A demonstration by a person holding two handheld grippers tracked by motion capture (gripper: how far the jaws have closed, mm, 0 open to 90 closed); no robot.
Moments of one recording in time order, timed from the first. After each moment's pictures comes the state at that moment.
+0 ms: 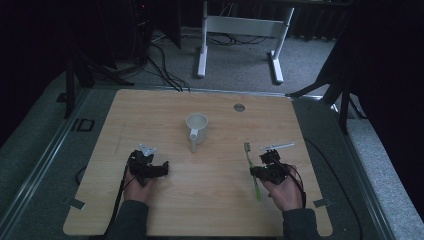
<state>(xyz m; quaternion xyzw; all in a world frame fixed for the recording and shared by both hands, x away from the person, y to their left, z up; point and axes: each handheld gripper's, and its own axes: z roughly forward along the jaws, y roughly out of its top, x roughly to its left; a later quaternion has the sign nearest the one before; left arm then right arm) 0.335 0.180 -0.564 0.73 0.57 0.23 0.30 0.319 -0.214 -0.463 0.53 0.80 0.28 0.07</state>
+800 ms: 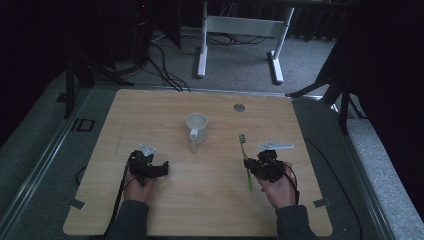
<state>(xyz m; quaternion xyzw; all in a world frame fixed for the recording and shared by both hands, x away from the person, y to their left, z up) 0.335 0.180 -0.564 0.73 0.57 0.23 0.30 0.316 -0.204 -0.459 0.48 0.79 0.36 0.12</state>
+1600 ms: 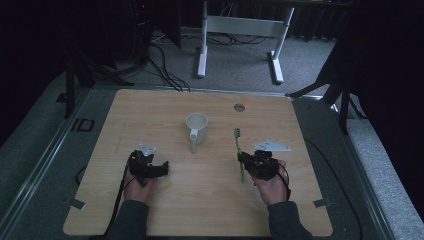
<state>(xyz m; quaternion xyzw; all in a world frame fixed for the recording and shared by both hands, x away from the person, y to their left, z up) 0.335 0.180 -0.564 0.73 0.57 0.23 0.30 0.320 -0.191 -0.466 0.45 0.77 0.43 0.16</state>
